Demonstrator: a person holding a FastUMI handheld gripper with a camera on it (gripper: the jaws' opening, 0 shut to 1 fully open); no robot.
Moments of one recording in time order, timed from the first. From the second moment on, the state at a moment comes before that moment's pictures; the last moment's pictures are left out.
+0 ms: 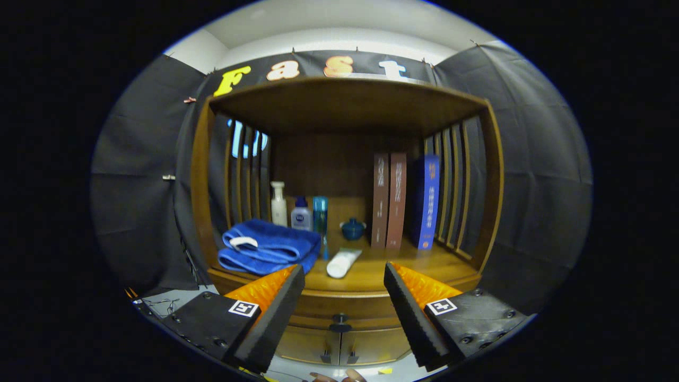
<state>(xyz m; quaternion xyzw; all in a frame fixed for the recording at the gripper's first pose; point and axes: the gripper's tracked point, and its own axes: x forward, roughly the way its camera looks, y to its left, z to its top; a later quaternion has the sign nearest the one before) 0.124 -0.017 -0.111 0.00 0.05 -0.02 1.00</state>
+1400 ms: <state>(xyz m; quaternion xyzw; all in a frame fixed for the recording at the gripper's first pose) 0.032 -0.024 -0.010 0.01 0.02 -0.01 1.00</state>
